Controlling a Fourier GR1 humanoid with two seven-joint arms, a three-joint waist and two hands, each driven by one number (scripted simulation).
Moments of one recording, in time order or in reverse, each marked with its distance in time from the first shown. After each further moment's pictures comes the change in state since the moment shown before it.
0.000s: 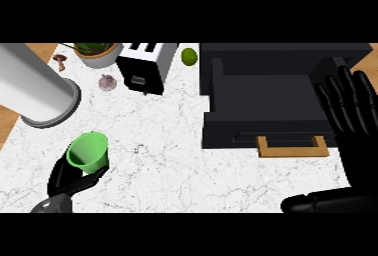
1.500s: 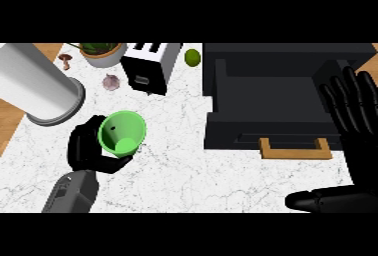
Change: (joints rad) left arm 0.027 -0.157 -0.113 -0.535 0.063 0.168 0.052; right arm 0.009 -0.009 -0.025 0.011 0.003 0.001 -0.004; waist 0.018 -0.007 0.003
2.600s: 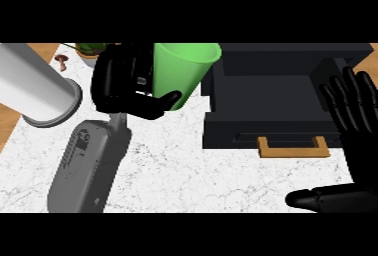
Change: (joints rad) left arm -0.342 -0.084 -0.211 -0.452 0.031 0.391 0.596; right arm 0.000 -0.006 -0.010 0.017 -0.001 0.017 -0.020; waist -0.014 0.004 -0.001
